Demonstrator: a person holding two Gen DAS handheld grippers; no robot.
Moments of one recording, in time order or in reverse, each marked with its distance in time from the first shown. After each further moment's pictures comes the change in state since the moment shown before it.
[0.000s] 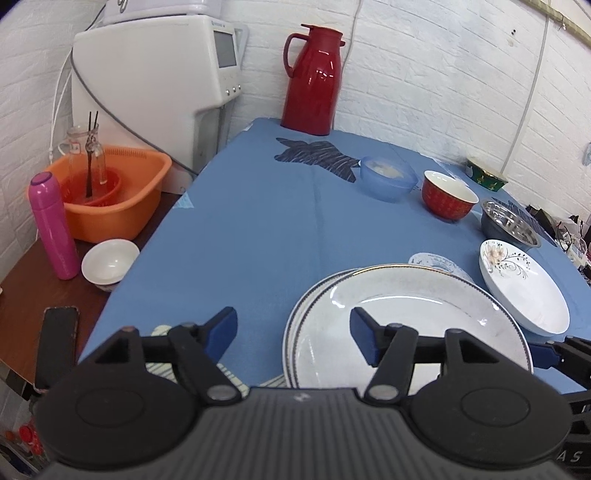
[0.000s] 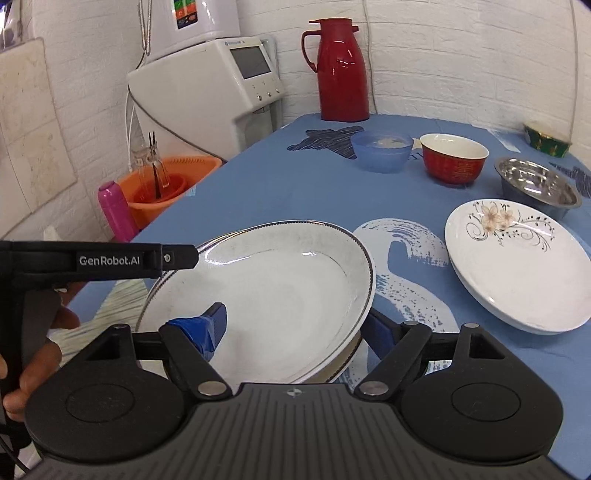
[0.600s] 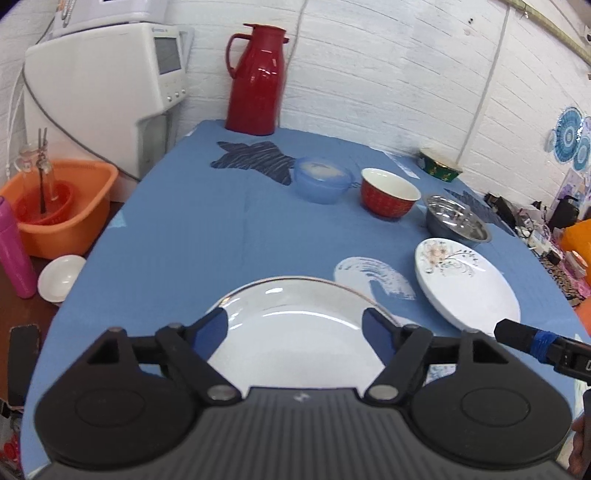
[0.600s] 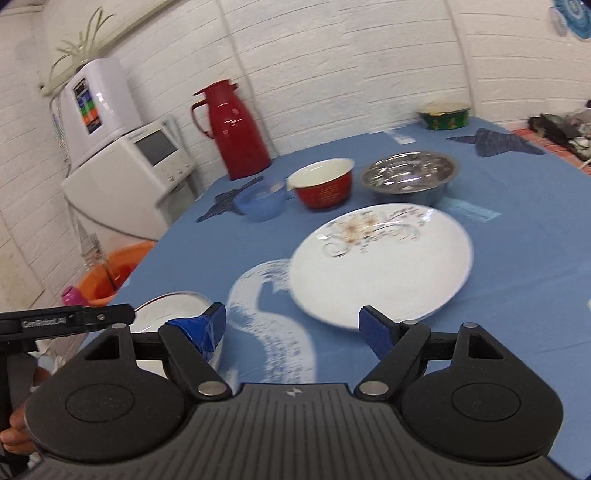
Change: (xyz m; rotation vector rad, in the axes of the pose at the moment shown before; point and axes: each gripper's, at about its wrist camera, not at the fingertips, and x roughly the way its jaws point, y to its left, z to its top) left arm 0.000 -0.053 0.023 0.058 0.031 -0.144; right arm -0.067 -0.113 -0.008 0.289 -0.161 -0.140
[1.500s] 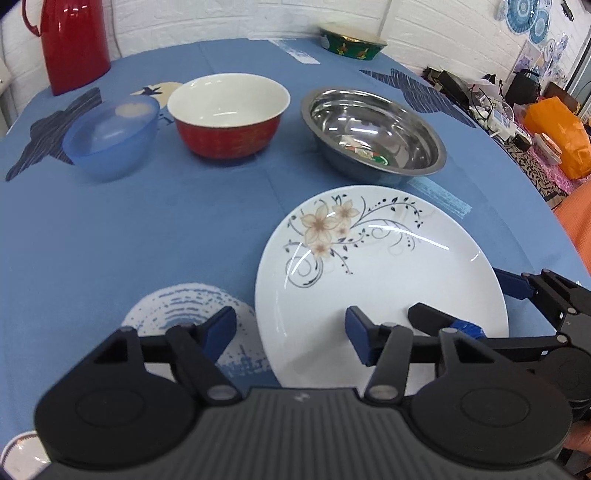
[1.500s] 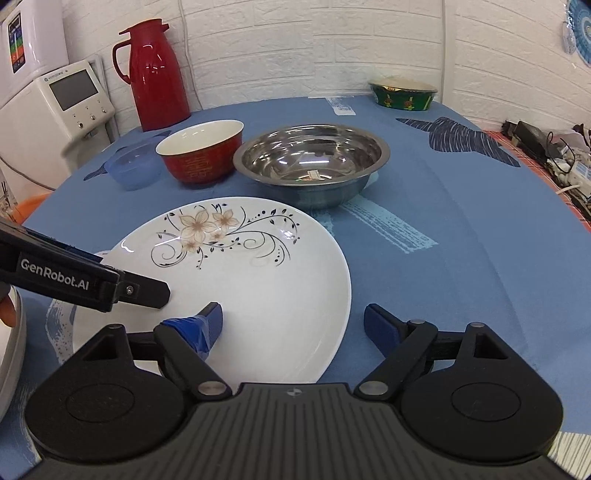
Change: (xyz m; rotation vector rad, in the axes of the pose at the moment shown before) left arm 0.190 -0.138 0.052 0.249 0.376 -0.142; right arm 0.098 -0.081 0.033 -0.155 0.150 -0.172
